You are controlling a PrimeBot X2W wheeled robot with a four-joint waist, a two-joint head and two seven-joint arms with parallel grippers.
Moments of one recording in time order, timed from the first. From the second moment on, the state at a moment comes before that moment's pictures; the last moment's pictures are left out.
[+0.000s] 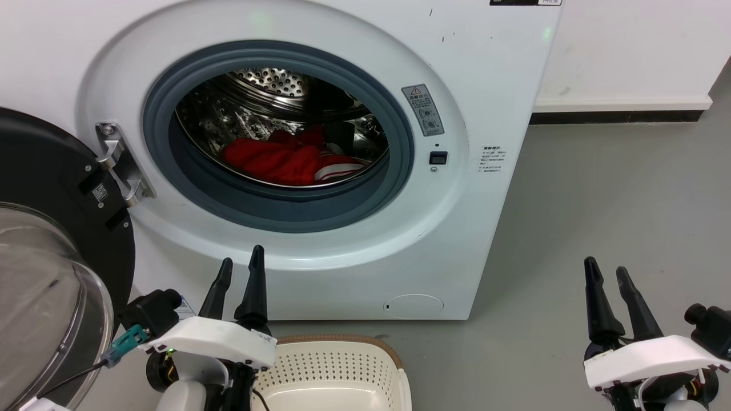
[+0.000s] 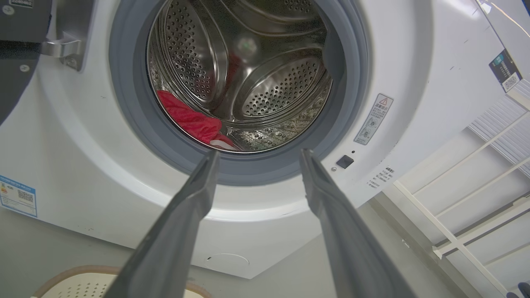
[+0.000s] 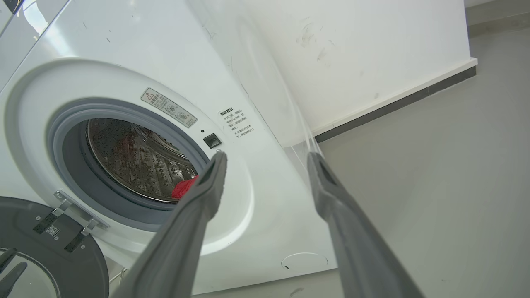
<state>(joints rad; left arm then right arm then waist) -0.14 0.05 -0.07 0.24 -0.67 -0.08 -0.12 -0.03 -0.05 -0.04 0.15 0.57 0.13 -0.12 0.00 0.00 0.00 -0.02</state>
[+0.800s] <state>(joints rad) -0.14 0.05 -0.09 0.27 -0.42 -0.04 -0.18 -0.02 -0.05 -0.03 0.15 0.25 0.13 -0.17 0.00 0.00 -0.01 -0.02</state>
